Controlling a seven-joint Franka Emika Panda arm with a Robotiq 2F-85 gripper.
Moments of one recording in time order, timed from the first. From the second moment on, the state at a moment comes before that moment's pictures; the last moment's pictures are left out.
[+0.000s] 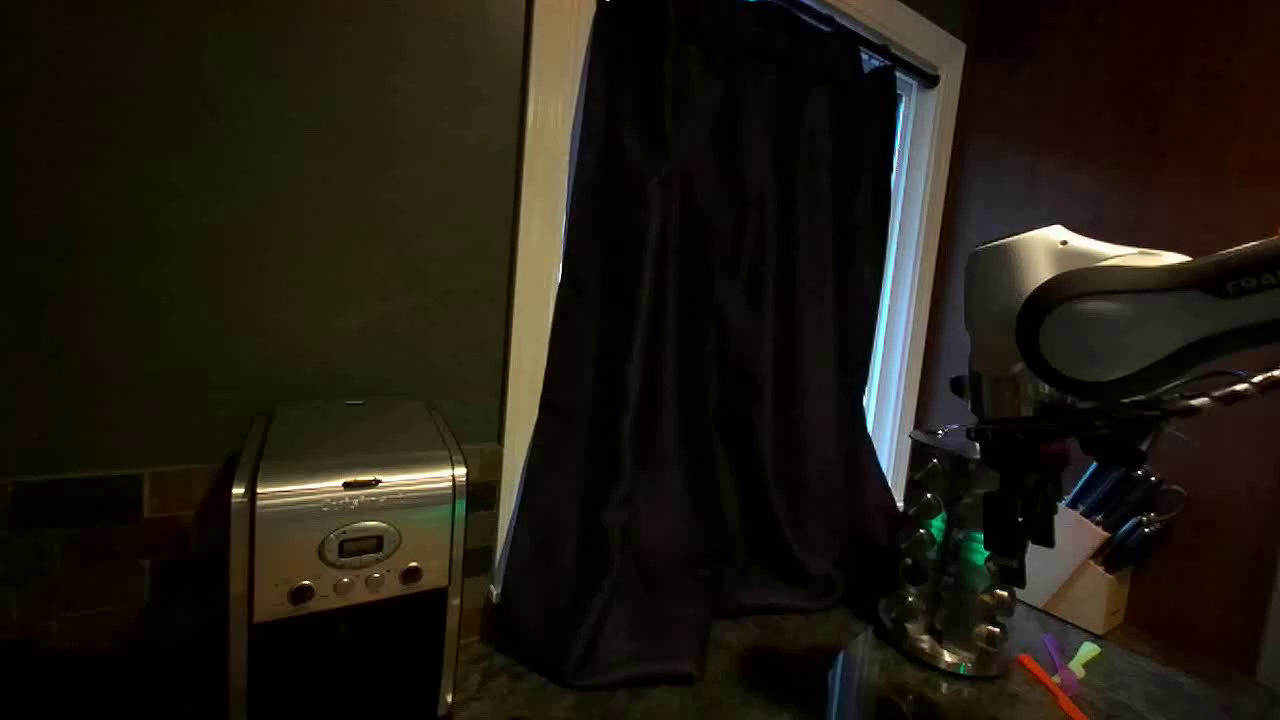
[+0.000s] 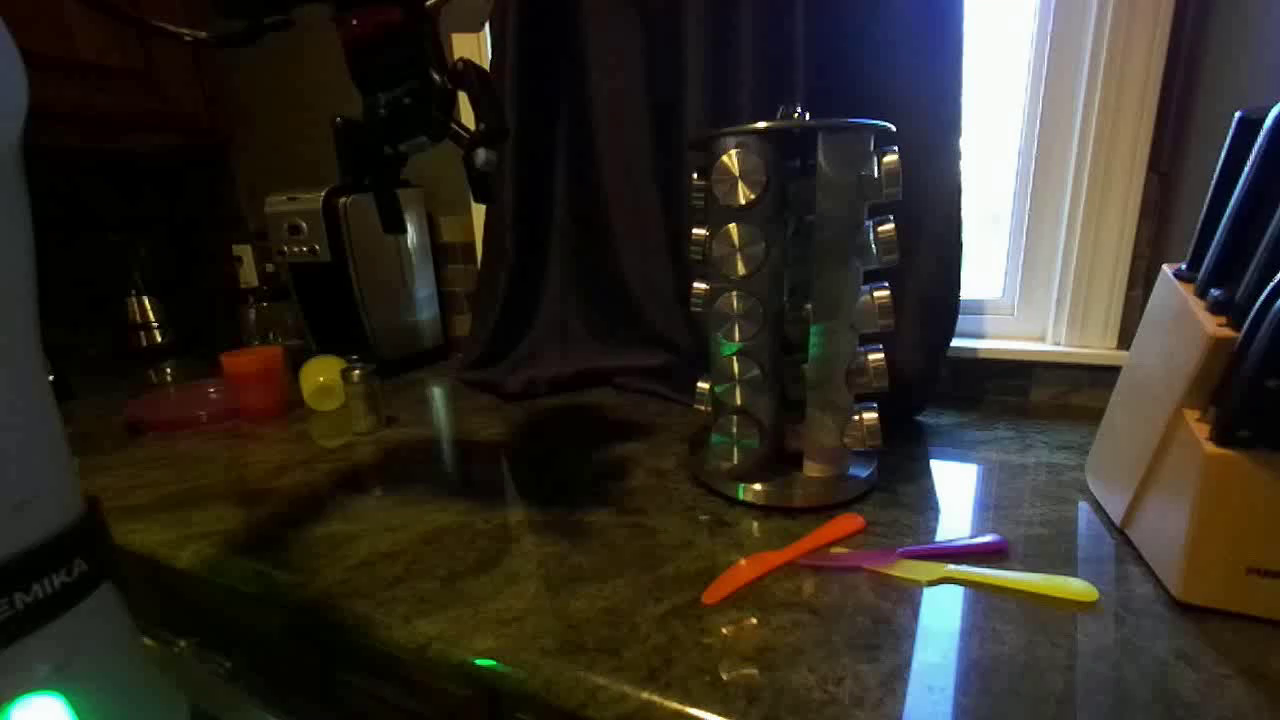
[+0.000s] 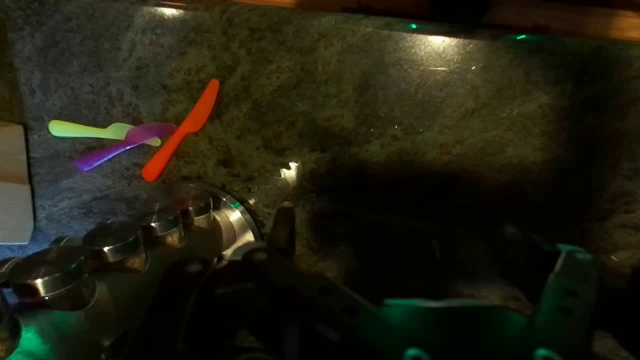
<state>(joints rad) -0.02 -0.84 0.05 -2.76 -0.23 1.87 -0.07</state>
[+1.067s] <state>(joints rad) -0.07 -0.82 -0.10 -2.66 -0.25 1.87 -0.14</state>
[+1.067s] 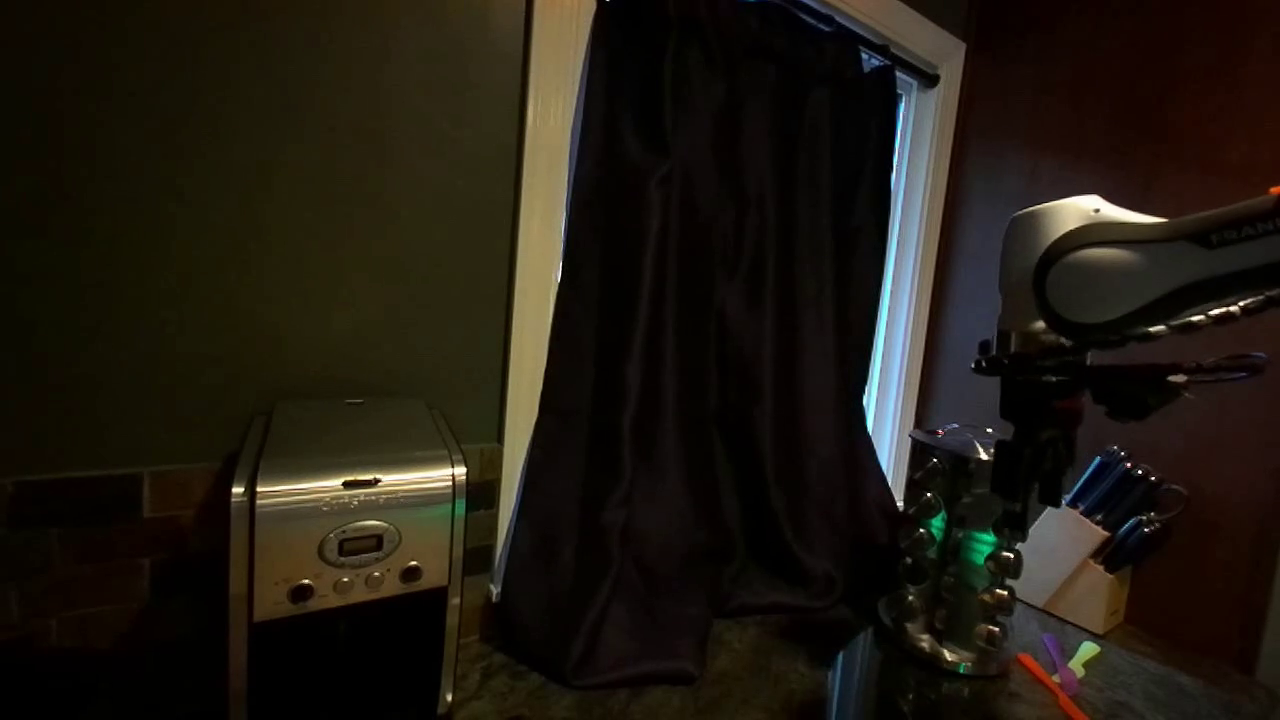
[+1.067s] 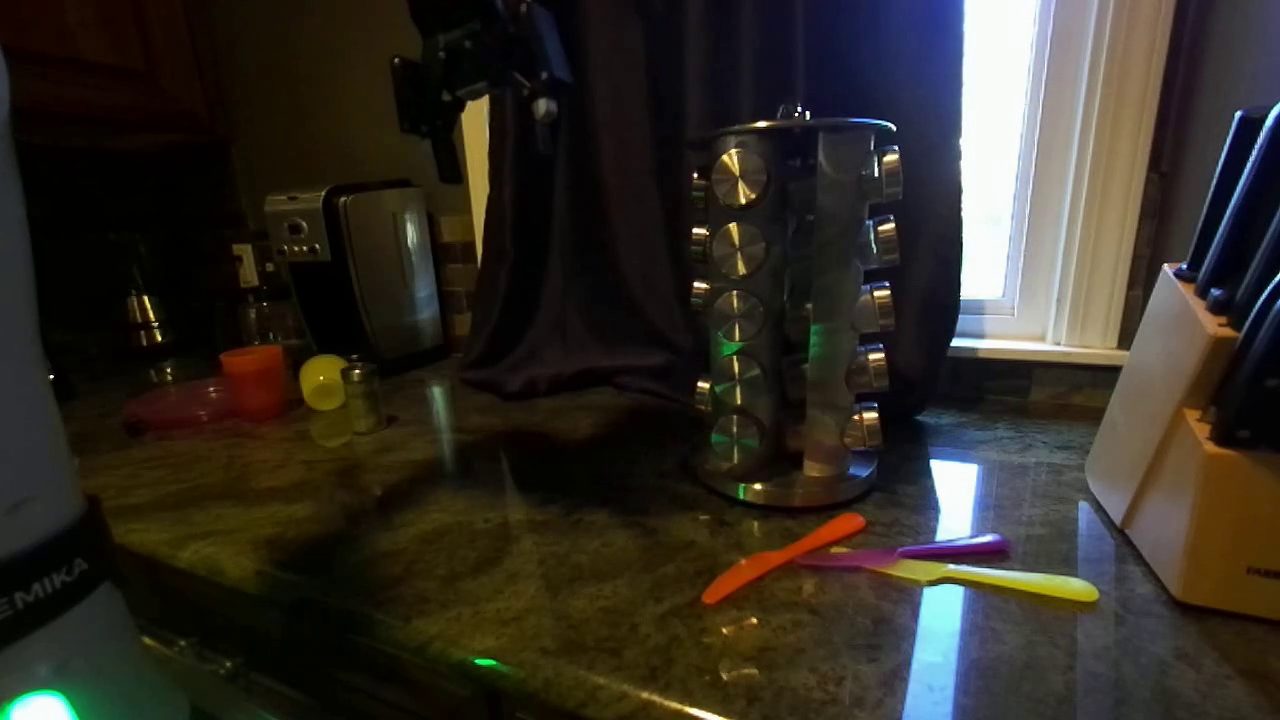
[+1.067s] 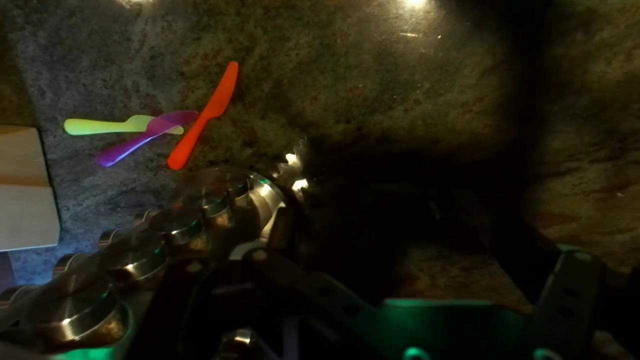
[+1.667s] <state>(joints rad) -0.09 -0.67 -0.28 -2.42 -0.36 1.86 -0.55</state>
